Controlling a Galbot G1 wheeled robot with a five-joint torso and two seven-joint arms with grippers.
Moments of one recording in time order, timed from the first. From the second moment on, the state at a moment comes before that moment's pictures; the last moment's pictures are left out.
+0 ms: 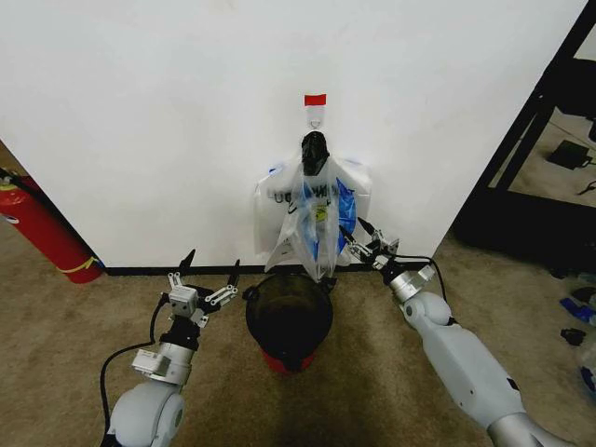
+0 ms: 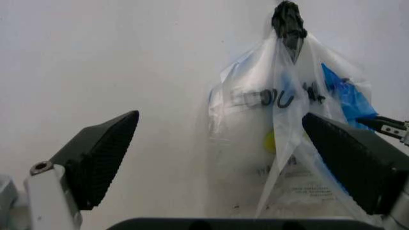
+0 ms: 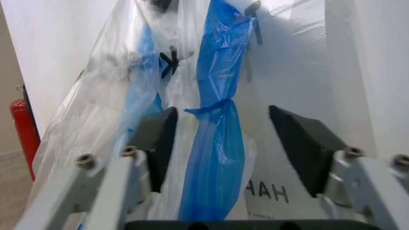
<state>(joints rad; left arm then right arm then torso) 1.46 -1.29 -0.52 -2.01 -0.21 -0.30 0.11 -0.72 1.18 0.16 1.14 0.72 0.43 -0.59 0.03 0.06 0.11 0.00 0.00</state>
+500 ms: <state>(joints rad) 1.46 -1.32 -0.50 -2.00 -0.18 -0.29 0.11 -0.70 1.18 0.13 1.10 0.70 0.42 -0.61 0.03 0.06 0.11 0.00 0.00</state>
